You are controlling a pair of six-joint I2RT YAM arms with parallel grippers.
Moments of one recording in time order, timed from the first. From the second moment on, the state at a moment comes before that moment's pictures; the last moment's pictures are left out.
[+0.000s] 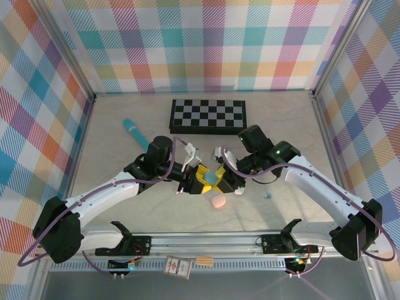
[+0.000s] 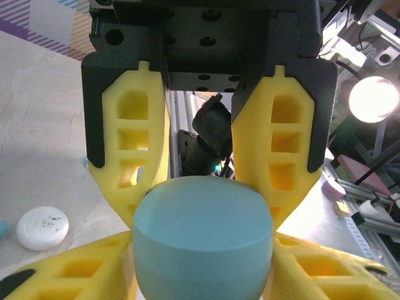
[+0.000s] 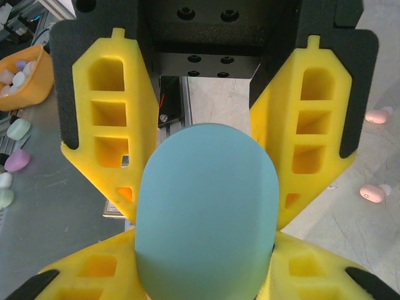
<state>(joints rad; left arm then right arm) -0.69 1.22 0.77 0.03 1.06 -0.08 0.69 1.23 1.13 -0.91 -0.83 -0.38</state>
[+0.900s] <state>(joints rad) -0.69 1.22 0.76 0.13 1.06 -0.04 0.69 1.18 1.12 -0.87 -0.77 -0.38</state>
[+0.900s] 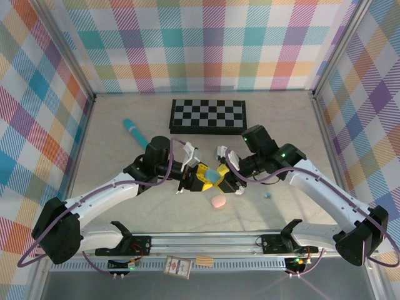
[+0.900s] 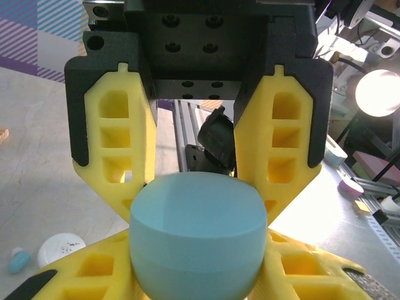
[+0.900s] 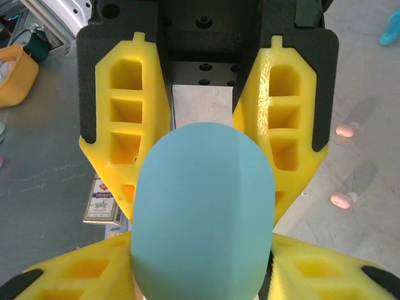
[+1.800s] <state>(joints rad) -0.69 1.22 0.75 0.15 1.05 -0.06 0.69 1.17 1.11 -0.86 -0.77 -0.38</state>
